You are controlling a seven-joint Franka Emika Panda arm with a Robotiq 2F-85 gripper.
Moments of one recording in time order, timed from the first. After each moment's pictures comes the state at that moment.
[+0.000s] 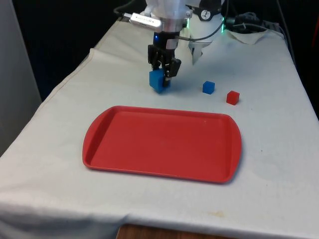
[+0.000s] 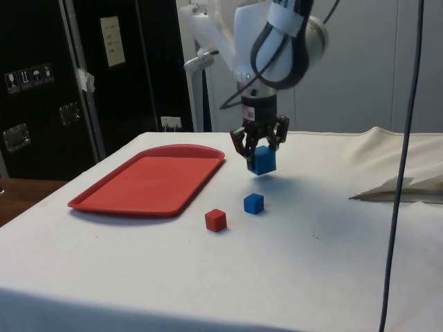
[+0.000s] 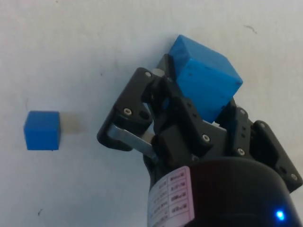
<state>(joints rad) 0.40 0.27 -0.59 -2.57 0.06 2.88 0.55</state>
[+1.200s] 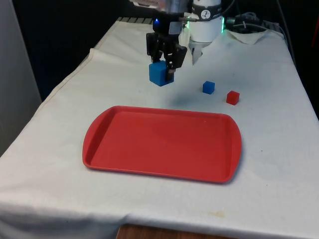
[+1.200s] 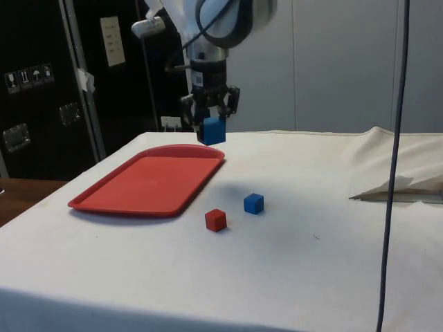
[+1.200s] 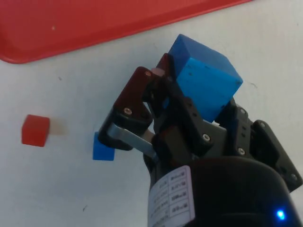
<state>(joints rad) 0.42 0.26 -0.57 -2.29 0.06 2.64 0.55</state>
